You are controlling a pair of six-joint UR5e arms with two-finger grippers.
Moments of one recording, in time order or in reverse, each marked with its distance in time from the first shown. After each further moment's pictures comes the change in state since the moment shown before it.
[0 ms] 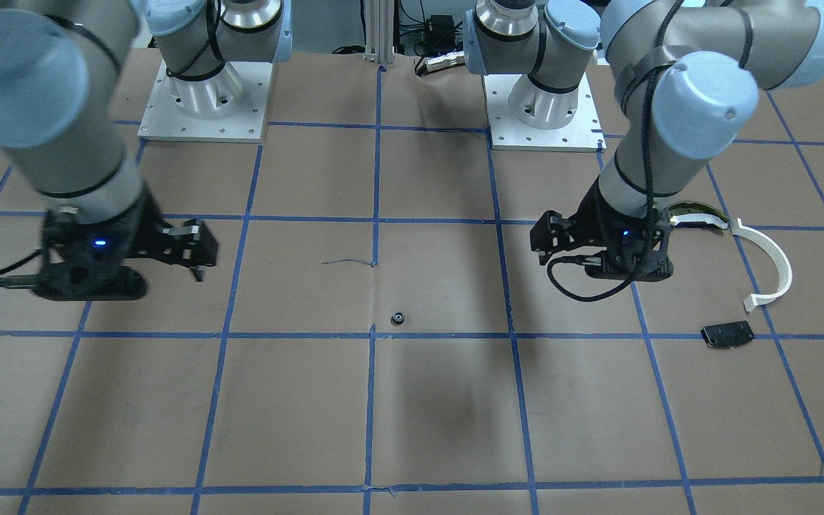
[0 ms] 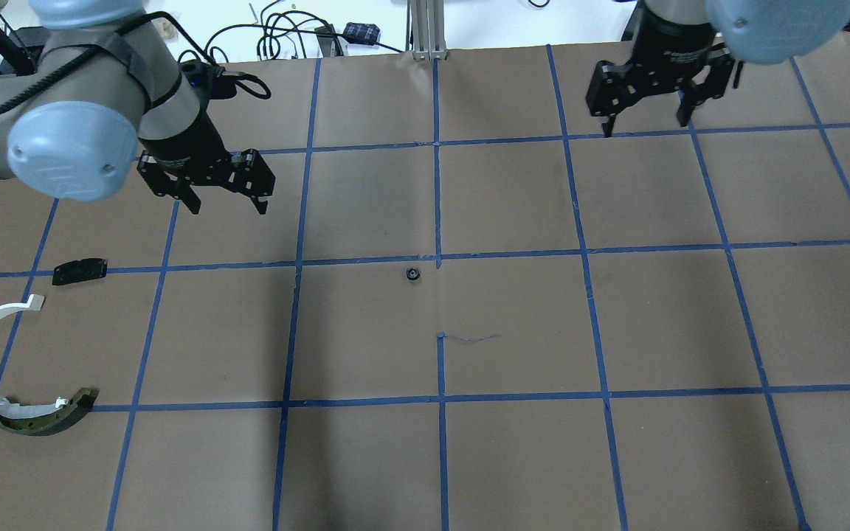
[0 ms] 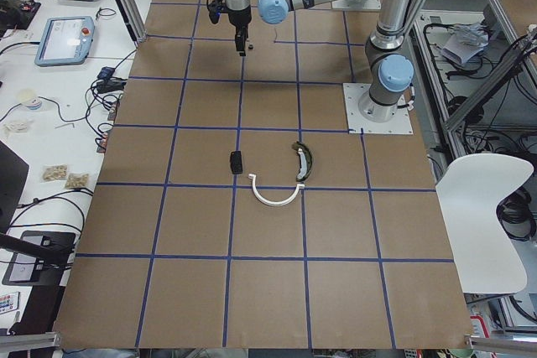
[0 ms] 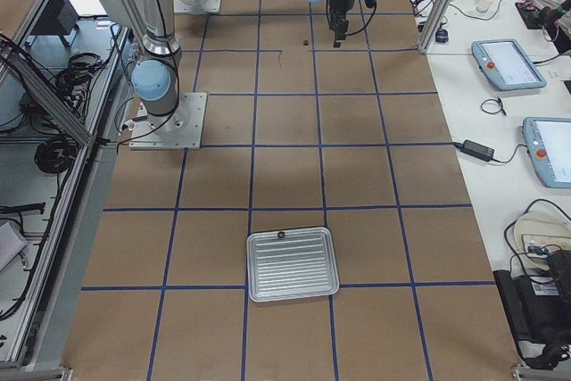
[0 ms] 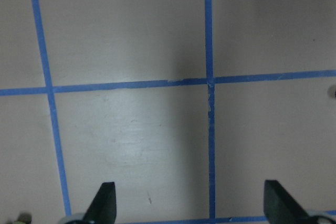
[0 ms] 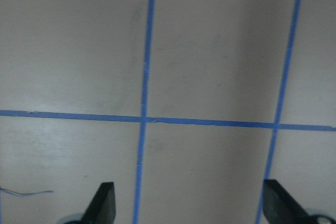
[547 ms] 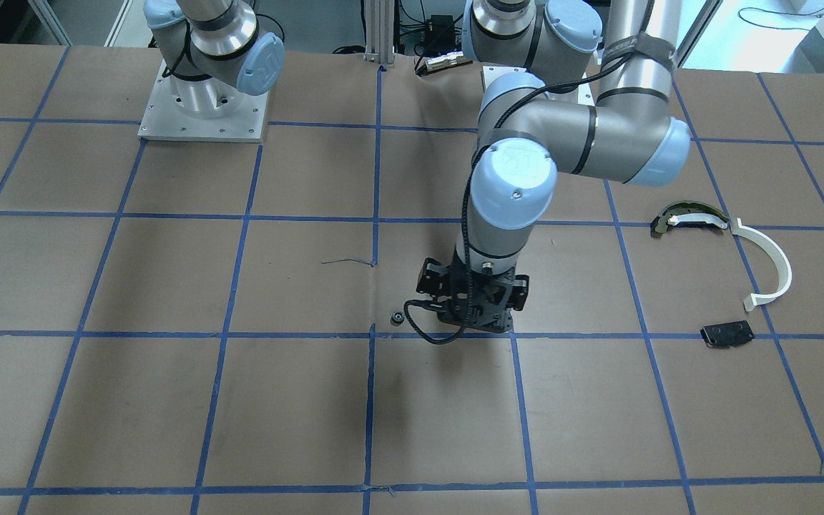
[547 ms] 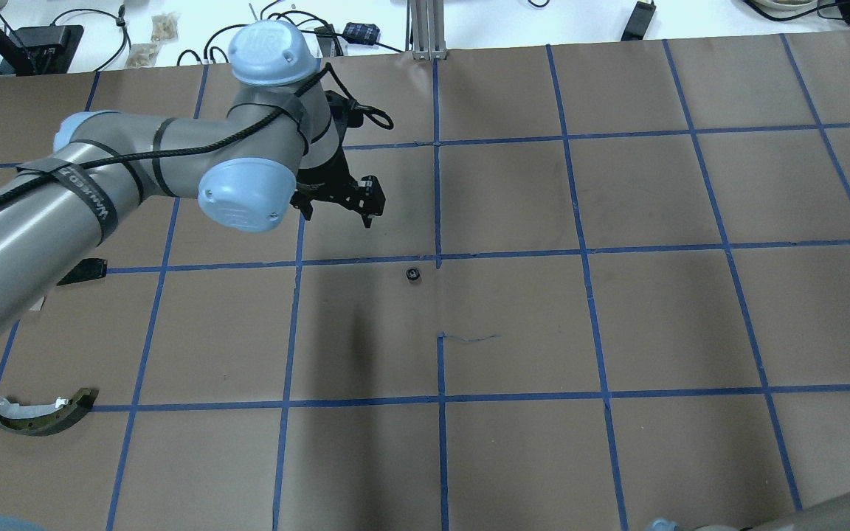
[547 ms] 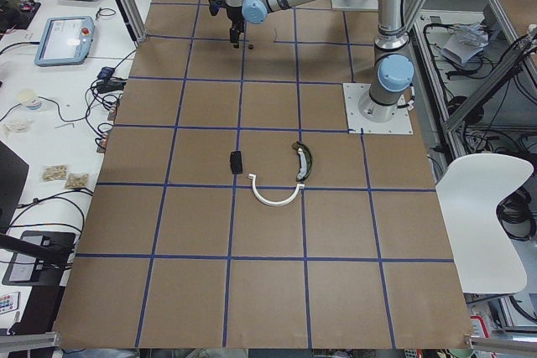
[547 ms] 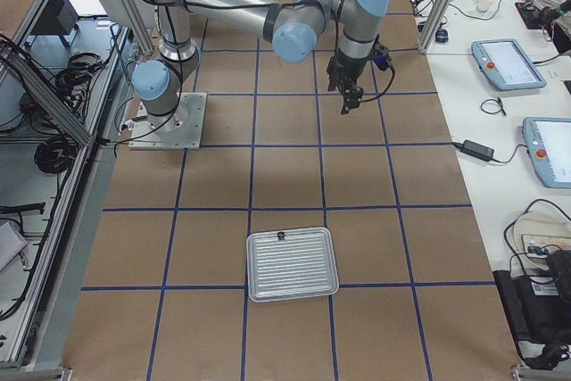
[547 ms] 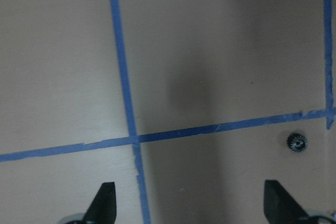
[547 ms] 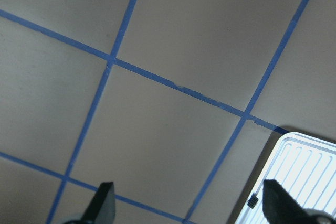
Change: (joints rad) left arm -0.221 -0.177 -0.001 0.201 -0.005 -0.065; right arm -0.530 0.047 -0.008 0.011 0.001 -0.875
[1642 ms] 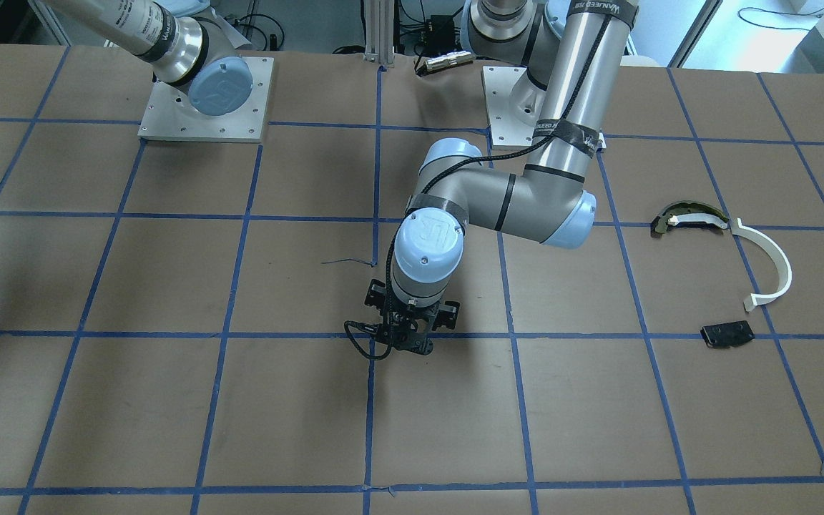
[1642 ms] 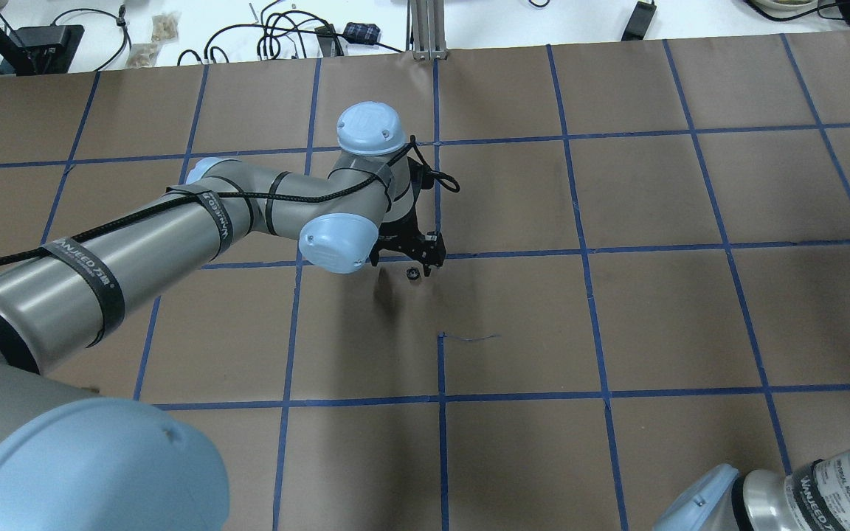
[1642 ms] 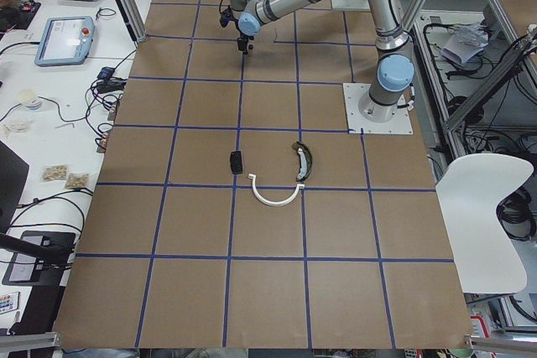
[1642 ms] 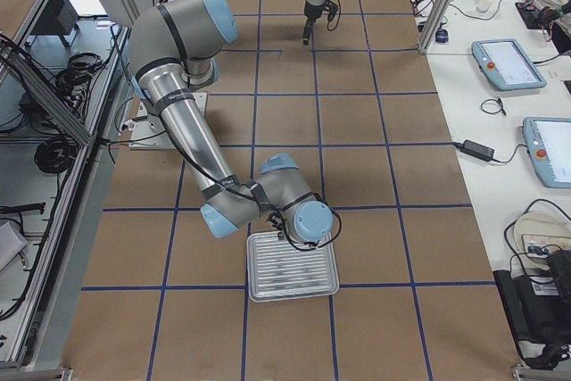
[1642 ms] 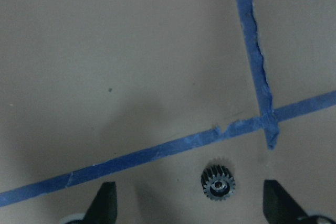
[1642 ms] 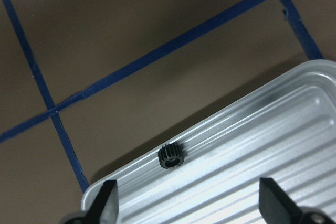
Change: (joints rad) left arm -0.092 -0.181 -0.017 0.104 -0.057 -0.029; right arm -0.406 0.313 0.007 -0.126 0.085 -1.110
